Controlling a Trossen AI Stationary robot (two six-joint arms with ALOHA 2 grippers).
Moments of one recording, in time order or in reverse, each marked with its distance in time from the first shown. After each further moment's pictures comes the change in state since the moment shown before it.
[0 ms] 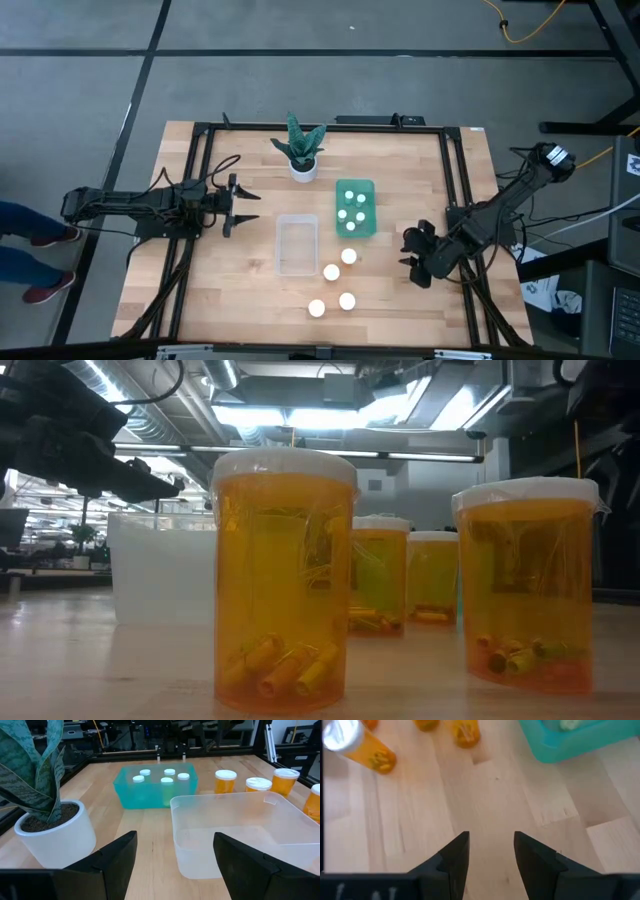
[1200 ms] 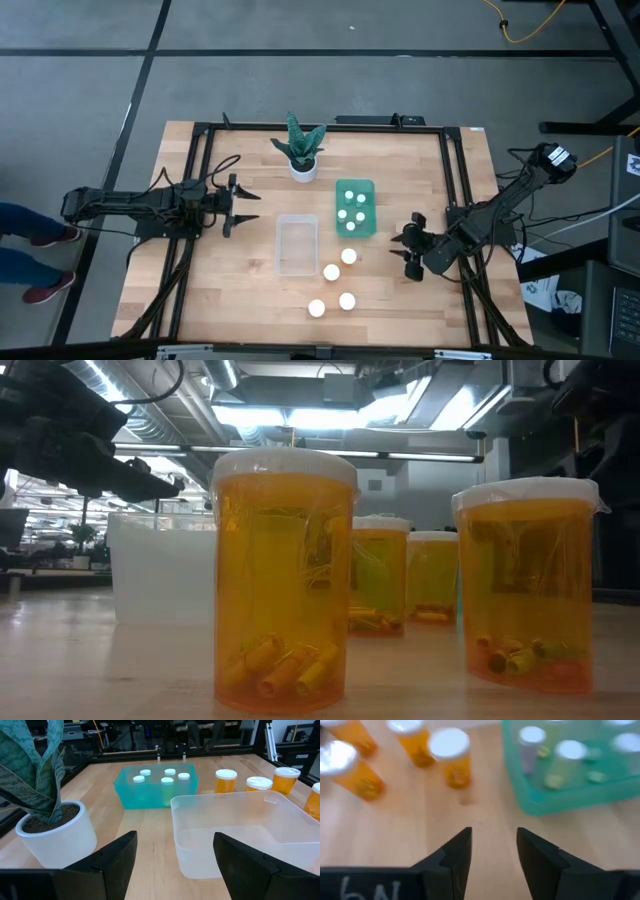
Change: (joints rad) left arm 0.000 0.000 0.000 0.000 -0.001 0.009; right arm -0.048 -0.014 -0.126 0.286 0.176 -0.265
